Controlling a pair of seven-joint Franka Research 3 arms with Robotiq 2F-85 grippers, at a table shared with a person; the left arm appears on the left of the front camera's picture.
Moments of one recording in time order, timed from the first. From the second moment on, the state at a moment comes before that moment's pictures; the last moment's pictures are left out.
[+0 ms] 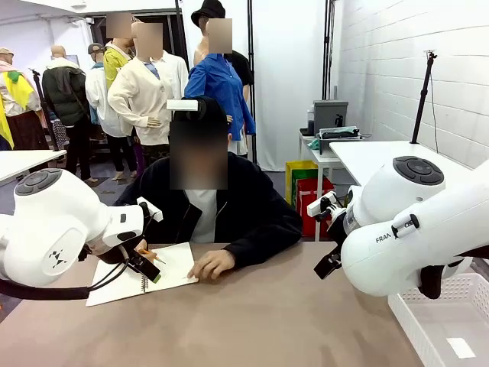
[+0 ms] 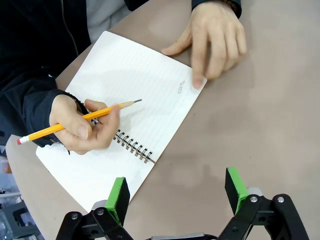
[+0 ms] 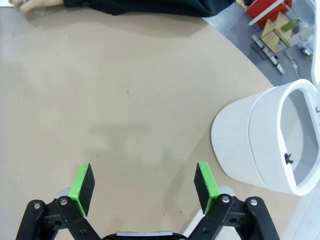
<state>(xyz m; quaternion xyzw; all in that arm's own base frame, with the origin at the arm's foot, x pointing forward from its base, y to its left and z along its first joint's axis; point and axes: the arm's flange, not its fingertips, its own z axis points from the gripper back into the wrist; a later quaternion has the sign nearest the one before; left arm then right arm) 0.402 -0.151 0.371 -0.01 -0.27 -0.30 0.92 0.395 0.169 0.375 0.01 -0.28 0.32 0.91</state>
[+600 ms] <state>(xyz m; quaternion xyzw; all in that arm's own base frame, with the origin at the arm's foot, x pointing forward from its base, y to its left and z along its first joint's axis) 0.402 -0.151 0.371 -0.01 -0.27 -0.30 0.92 0.395 0.169 0.375 0.01 -0.28 0.32 0.91</state>
